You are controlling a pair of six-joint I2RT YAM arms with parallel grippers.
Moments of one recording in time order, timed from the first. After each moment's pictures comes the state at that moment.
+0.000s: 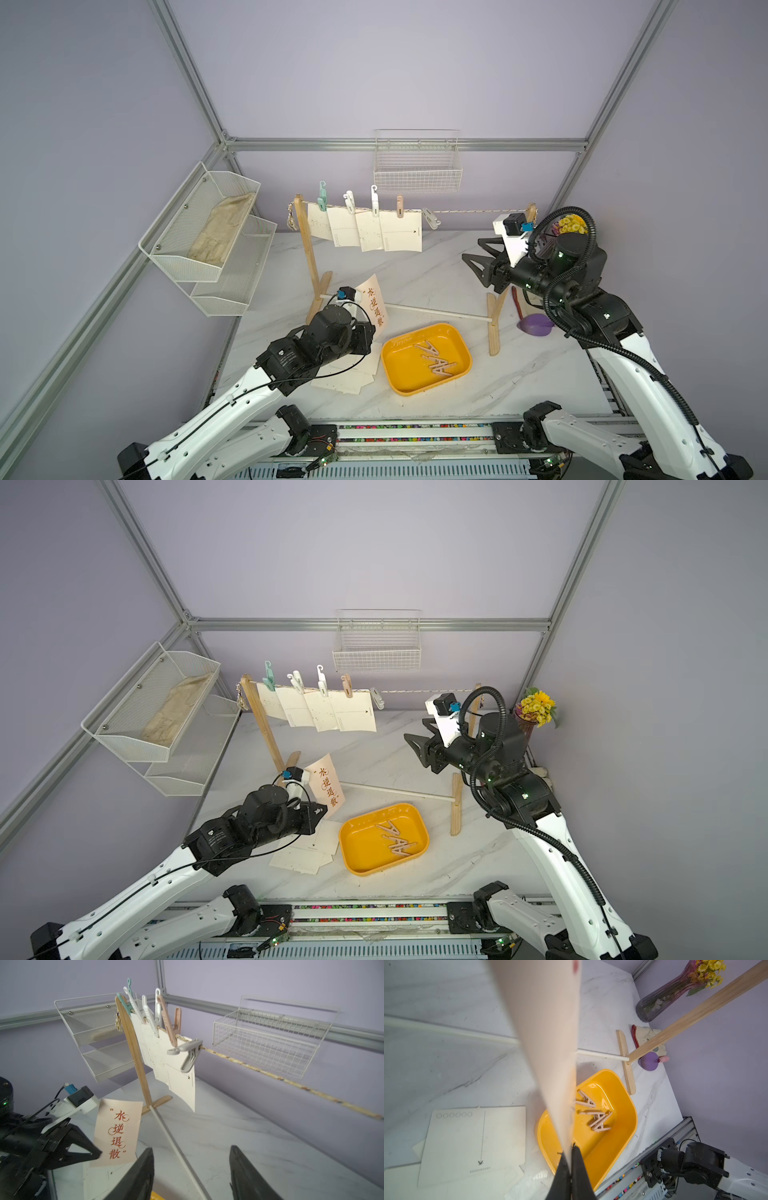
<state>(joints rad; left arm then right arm) -0.75 0.82 0.86 -0.71 -0.01 -0.76 0.38 1.03 1.36 -0.45 -0.35 -0.09</state>
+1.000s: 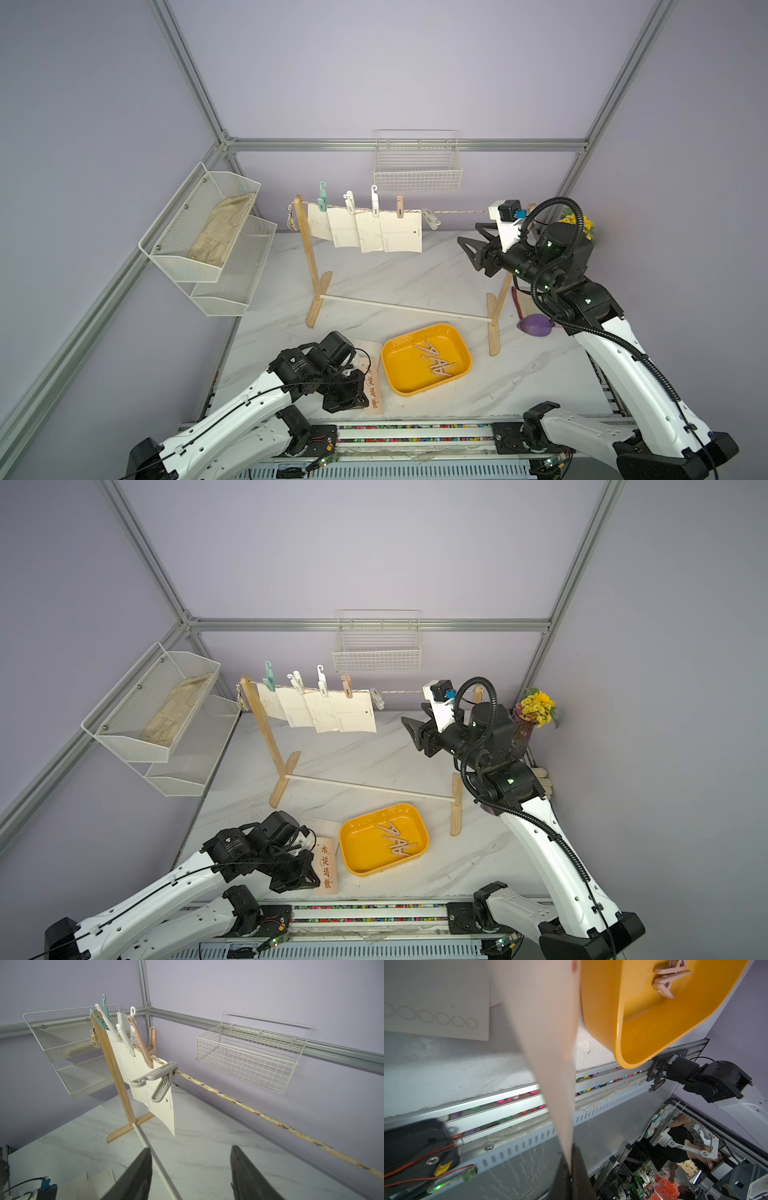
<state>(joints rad) -0.75 0.84 0.64 -1.01 0.52 -0.96 0.38 1.12 1.37 -0.36 -0.29 -0.07</state>
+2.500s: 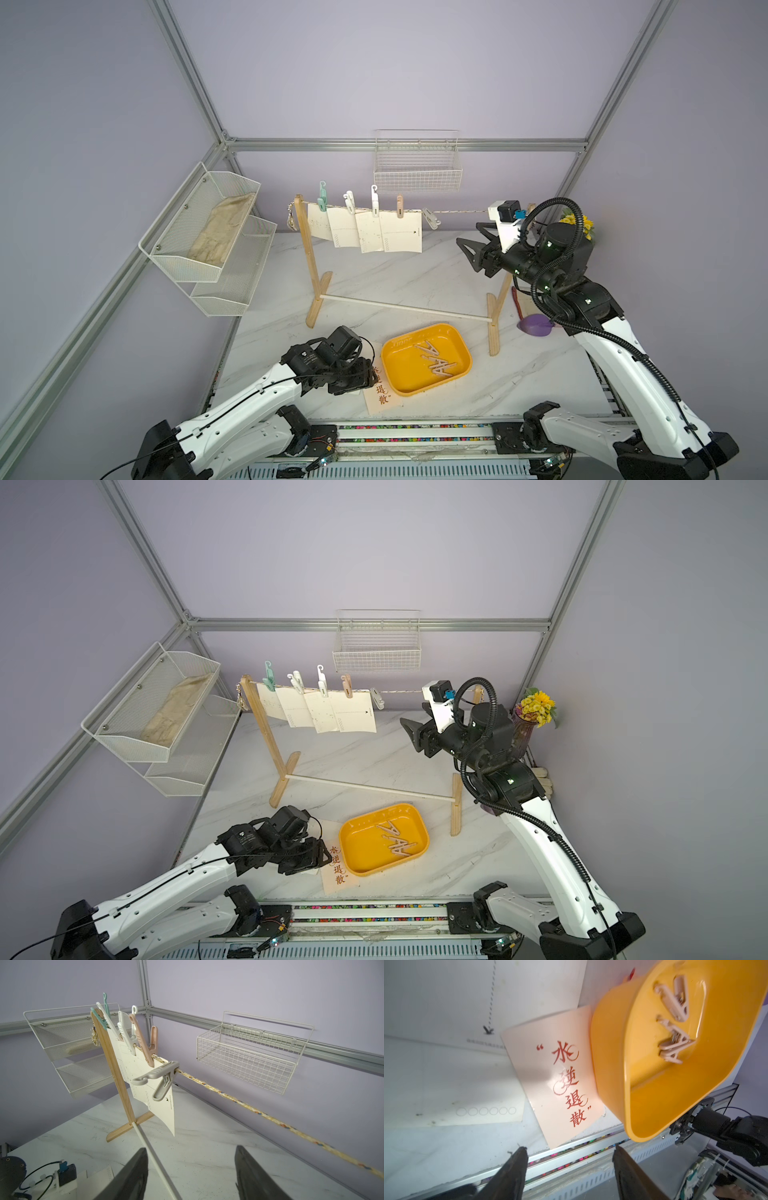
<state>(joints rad) -0.74 0.92 0.67 -0.85 0.18 -0.90 0.39 1.12 1.37 -0.37 -0.30 -0.08</state>
